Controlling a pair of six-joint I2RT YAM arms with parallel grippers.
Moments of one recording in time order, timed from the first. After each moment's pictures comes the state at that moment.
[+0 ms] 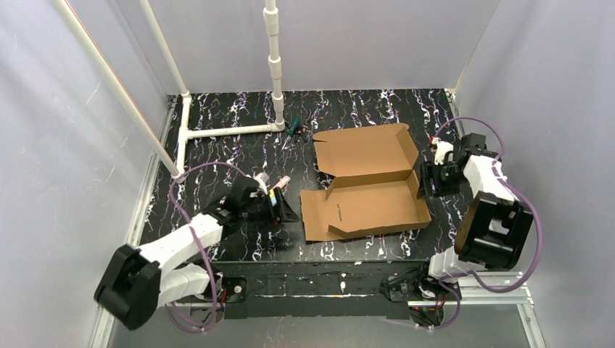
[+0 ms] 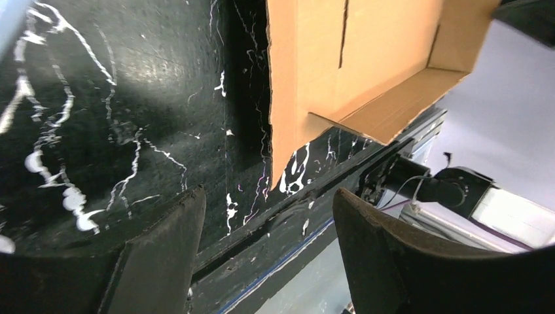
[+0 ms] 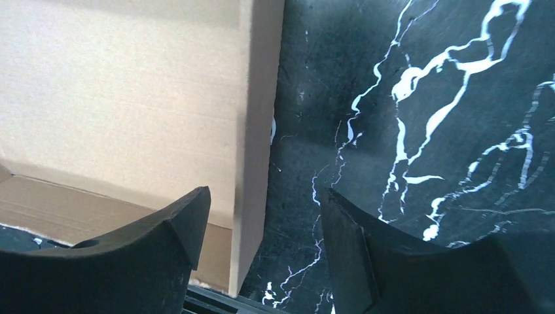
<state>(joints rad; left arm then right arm) -0.54 1.05 0.48 -0.19 0.39 -0.91 -0.28 1.52 1.02 -0.83 -0.40 -0.44</state>
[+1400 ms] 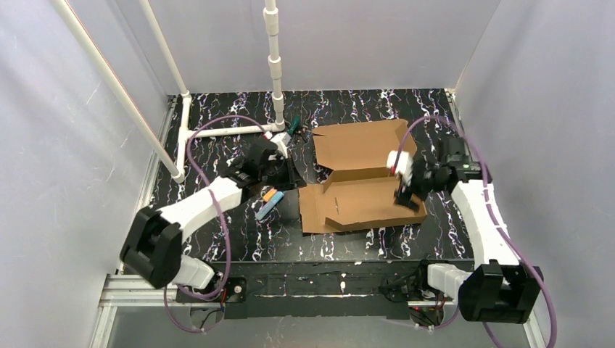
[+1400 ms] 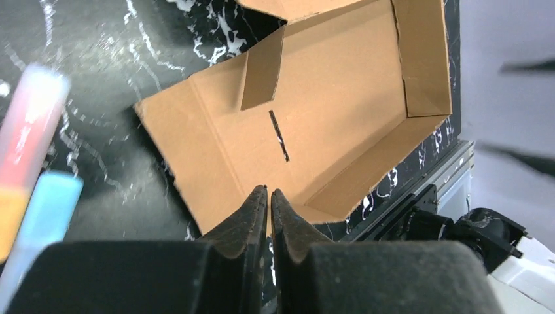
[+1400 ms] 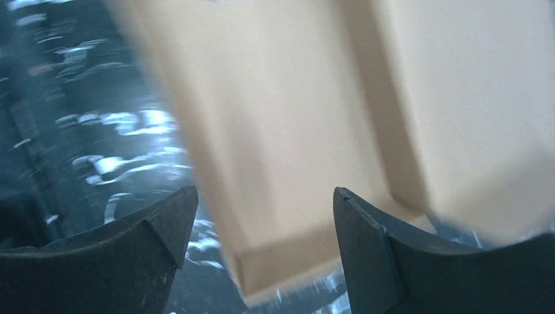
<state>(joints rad) -0.59 1.35 0.87 -0.19 0.26 -0.65 -0.03 1.13 1.01 -0.94 -0.64 -1.09</state>
